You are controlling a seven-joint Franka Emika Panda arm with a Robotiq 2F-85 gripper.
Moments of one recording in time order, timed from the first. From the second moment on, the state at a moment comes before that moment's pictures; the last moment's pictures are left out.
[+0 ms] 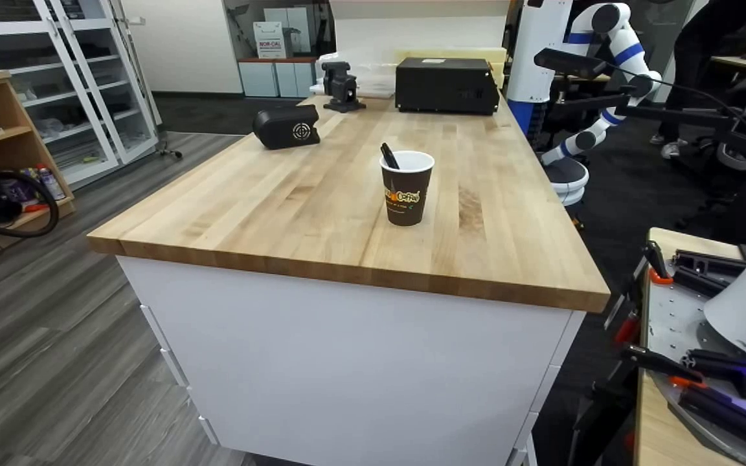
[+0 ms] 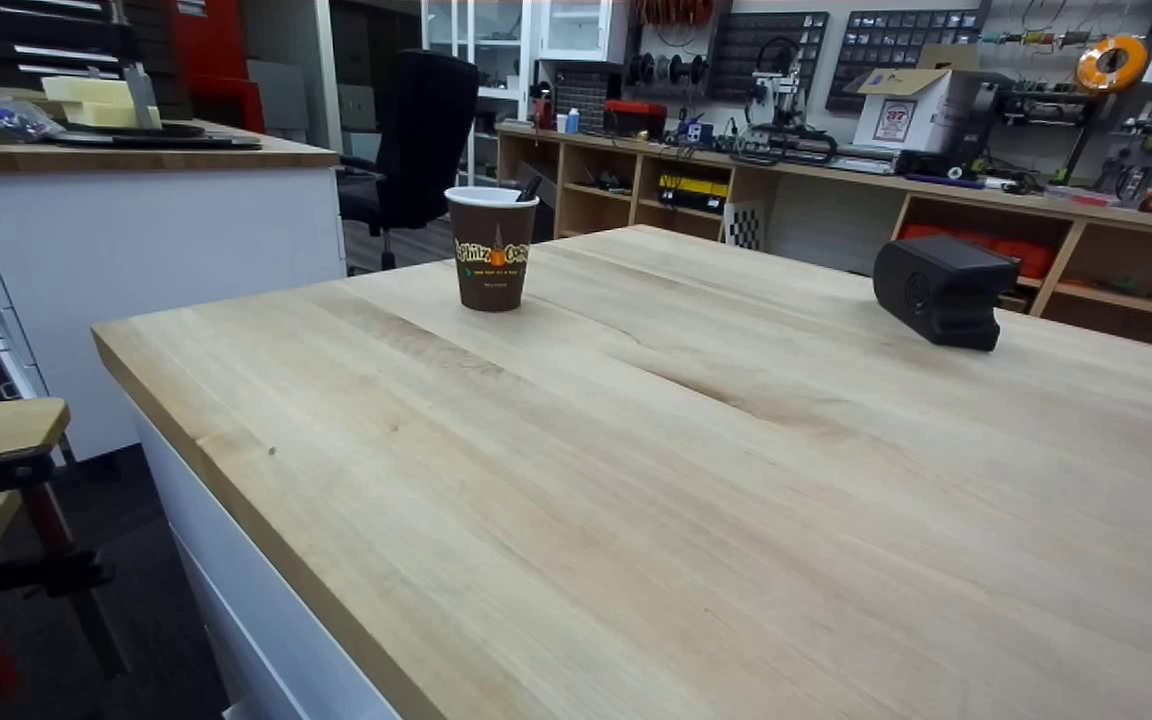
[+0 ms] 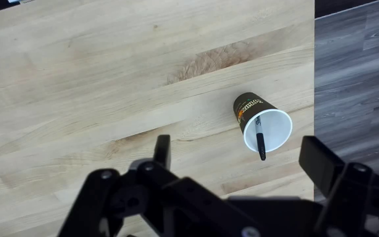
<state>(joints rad) 0.04 -0.51 -0.13 -2.23 0.10 1.86 -0.22</state>
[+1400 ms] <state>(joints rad) 0.08 0.05 -0.04 -1.69 0.11 1.66 -0.44</state>
